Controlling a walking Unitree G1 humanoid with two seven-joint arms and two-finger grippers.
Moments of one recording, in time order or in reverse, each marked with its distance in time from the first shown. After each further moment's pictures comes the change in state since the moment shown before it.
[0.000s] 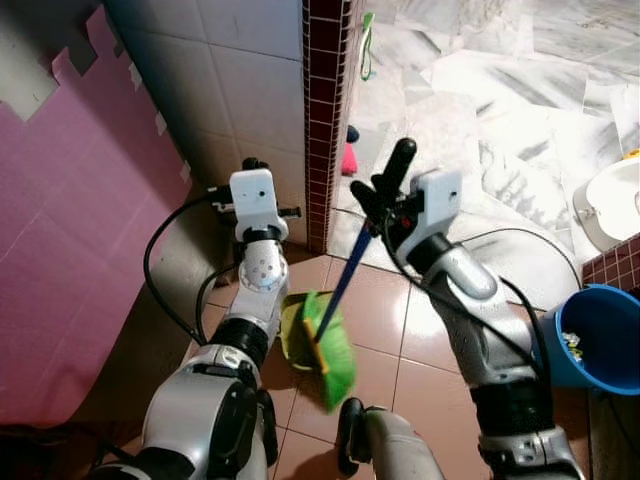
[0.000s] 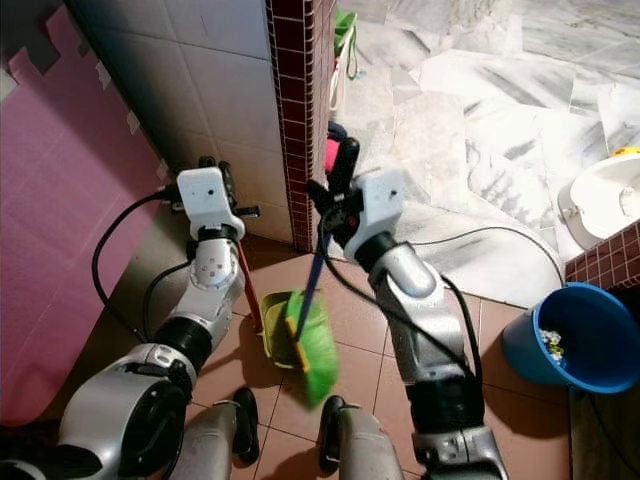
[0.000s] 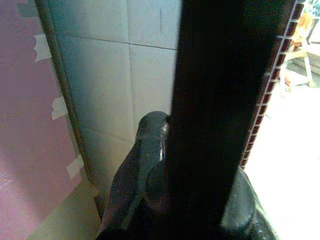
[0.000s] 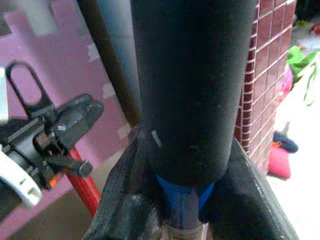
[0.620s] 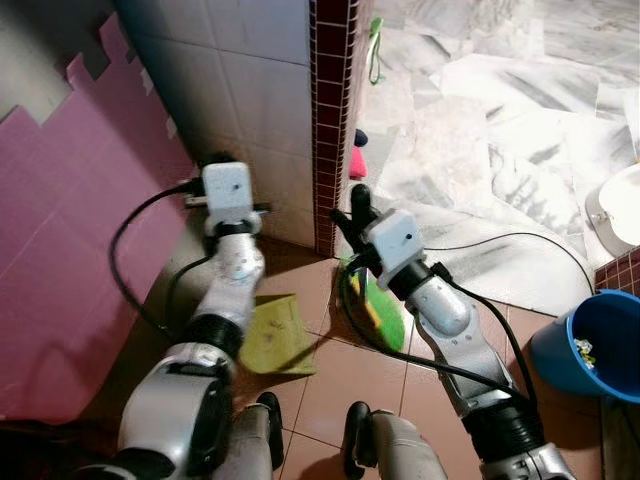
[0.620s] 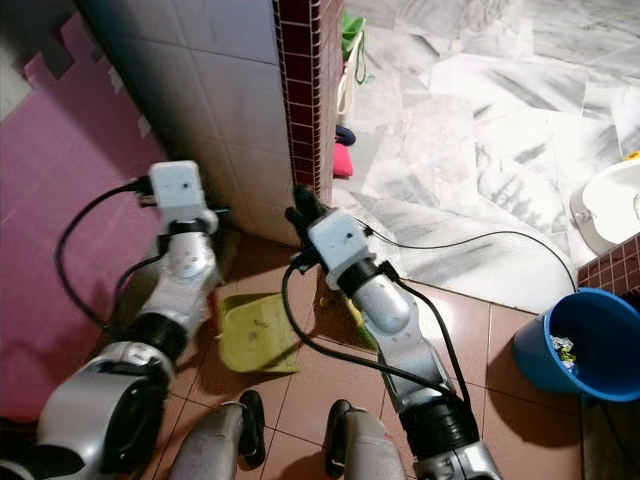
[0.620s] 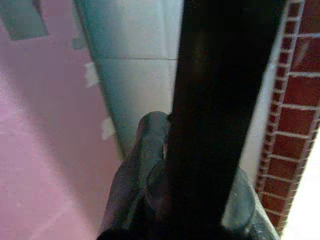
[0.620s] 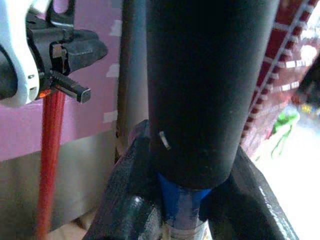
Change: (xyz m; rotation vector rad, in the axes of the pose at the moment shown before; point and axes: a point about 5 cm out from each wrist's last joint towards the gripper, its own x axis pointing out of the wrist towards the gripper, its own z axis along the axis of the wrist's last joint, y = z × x) left arm 0.007 0.020 0.004 0.107 -0.025 0.046; right arm -0.015 0.023 -0.038 -0.383 -0.017 0.026
